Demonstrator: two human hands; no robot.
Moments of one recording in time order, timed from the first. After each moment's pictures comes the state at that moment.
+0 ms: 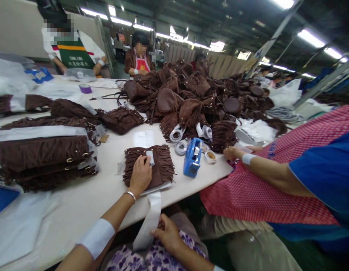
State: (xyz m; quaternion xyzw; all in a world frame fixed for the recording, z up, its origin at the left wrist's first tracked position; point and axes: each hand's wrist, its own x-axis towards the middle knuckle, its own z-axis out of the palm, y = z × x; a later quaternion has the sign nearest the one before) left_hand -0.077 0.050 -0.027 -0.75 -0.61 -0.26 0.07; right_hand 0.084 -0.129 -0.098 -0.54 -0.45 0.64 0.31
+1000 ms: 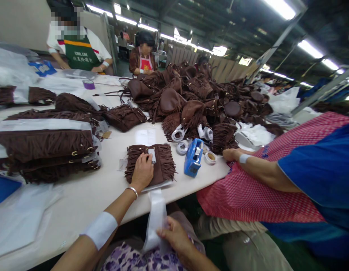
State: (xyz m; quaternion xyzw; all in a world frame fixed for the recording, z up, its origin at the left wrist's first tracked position) left_hand -0.079 0.049 -0.030 -0.74 -0.60 -0.28 0.05; right_hand 0.104 -0.143 -0.048 -0.52 -0.35 0.72 0.30
